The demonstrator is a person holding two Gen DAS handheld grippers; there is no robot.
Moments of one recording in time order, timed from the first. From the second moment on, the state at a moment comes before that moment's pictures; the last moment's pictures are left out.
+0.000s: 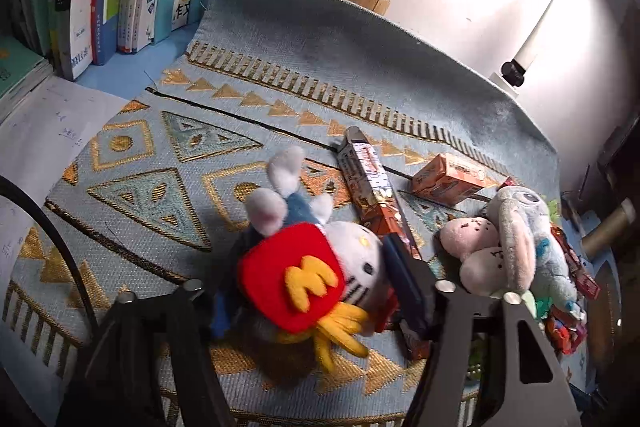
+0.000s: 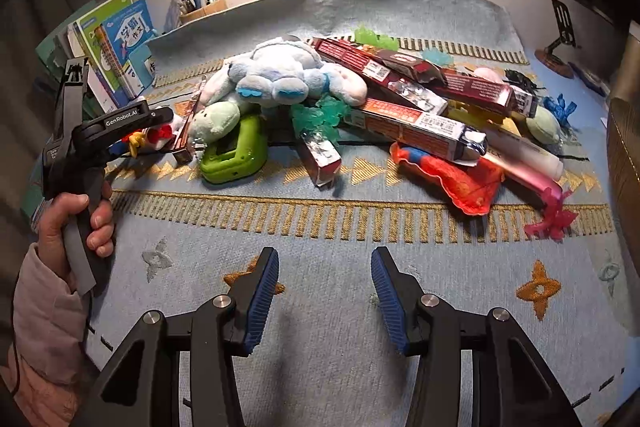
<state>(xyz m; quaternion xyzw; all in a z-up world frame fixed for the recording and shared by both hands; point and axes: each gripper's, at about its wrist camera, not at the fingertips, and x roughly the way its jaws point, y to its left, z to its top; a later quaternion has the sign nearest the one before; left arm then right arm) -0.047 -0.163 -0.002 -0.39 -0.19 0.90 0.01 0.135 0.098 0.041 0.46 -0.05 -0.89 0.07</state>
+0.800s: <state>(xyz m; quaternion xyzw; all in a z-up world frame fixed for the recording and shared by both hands) -0.025 -0.223 -0.006 -0.33 -0.32 0.89 -0.05 -0.034 -0.076 0.025 0.44 0.06 -0.88 0.15</state>
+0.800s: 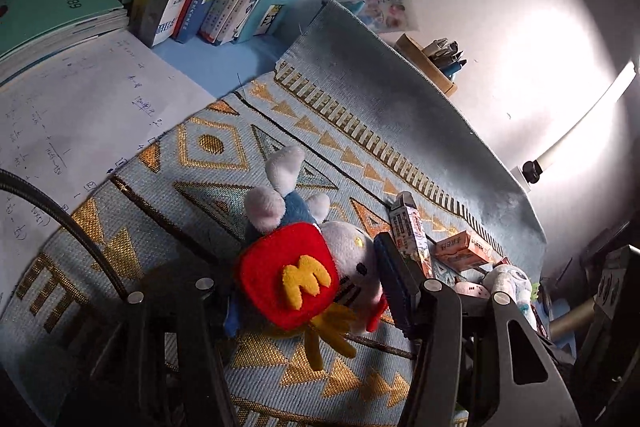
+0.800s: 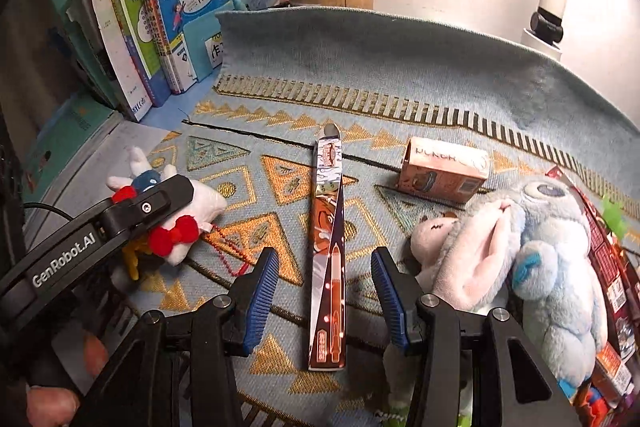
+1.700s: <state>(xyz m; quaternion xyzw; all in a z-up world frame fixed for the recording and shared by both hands) 0.006 -0.174 0.032 -0.32 -0.32 0.89 0.07 0.088 0.026 0.107 0.37 -0.08 -0.92 0.13</state>
